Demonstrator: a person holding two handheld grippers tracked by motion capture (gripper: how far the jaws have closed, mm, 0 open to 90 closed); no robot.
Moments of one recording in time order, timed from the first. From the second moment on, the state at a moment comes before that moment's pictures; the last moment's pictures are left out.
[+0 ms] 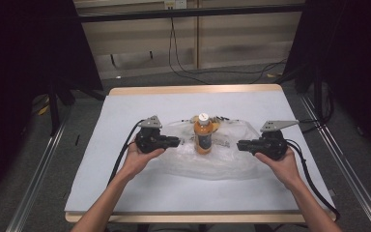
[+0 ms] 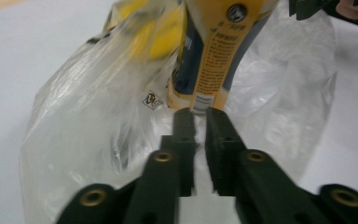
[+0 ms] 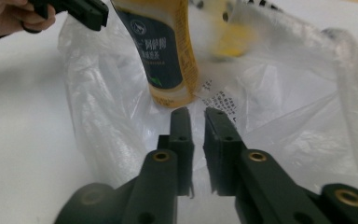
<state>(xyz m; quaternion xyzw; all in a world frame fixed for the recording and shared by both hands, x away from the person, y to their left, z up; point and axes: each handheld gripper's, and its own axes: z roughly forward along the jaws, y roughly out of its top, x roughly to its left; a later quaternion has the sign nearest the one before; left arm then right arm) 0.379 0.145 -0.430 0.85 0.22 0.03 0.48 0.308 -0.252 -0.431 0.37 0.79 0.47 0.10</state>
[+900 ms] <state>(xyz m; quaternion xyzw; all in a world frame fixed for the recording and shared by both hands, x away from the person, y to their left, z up) 0.316 0.207 -0.418 0.79 0.27 0.13 0.53 0.257 -0.270 -0.418 0.44 0.70 0.52 0.21</state>
